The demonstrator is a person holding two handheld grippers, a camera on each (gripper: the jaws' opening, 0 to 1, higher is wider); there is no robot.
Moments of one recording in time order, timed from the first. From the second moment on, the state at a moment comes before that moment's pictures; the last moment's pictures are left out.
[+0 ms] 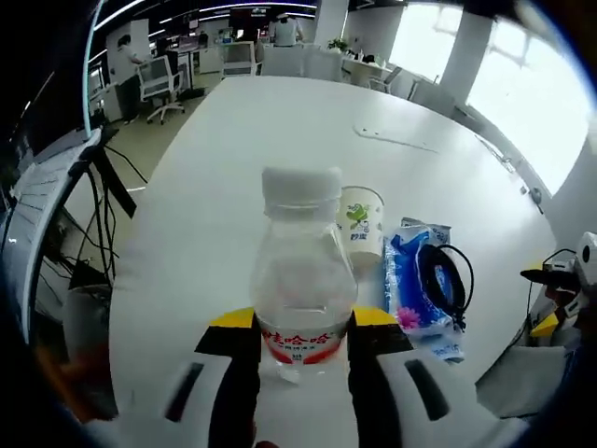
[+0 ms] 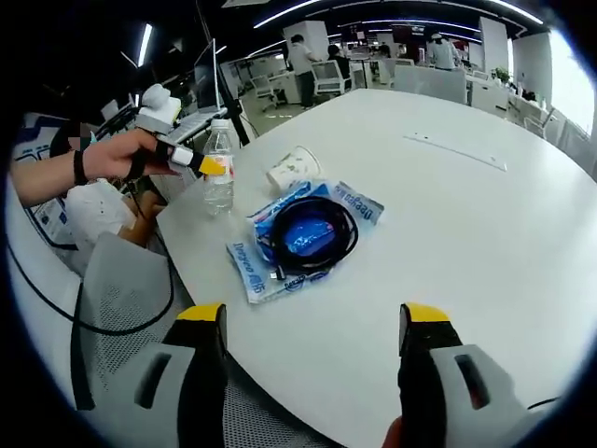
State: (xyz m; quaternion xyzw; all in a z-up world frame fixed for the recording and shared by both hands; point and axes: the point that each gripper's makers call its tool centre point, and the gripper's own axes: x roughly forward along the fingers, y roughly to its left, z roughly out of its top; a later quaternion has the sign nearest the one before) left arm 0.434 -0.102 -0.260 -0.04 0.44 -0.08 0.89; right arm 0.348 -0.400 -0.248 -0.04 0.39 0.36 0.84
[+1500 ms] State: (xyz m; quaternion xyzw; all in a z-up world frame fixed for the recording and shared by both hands) left arm 0.408 -0.106 -0.261 0.03 0.39 -0.06 0.92; right arm 0.341 -0.406 -0.252 -0.04 0.40 0.35 0.84
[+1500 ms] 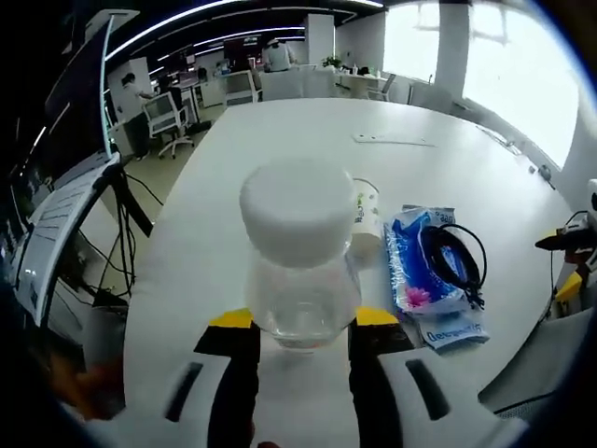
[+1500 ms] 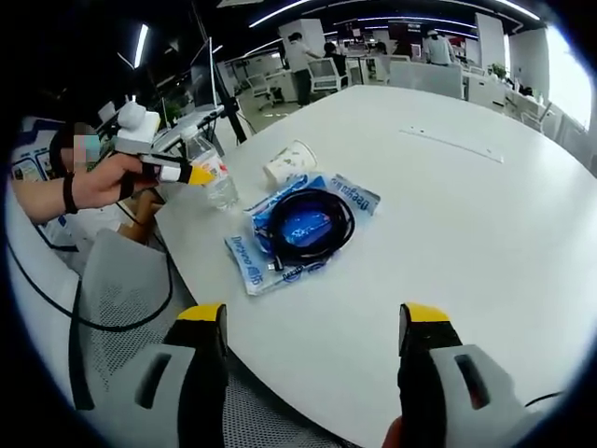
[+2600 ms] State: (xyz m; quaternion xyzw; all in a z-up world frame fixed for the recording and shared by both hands) left arm 0.419 -0.107 -0.252 0.05 0.38 -0.12 0.92; right arm 0.342 -0.401 -0.257 -0.03 0.40 0.36 0.84
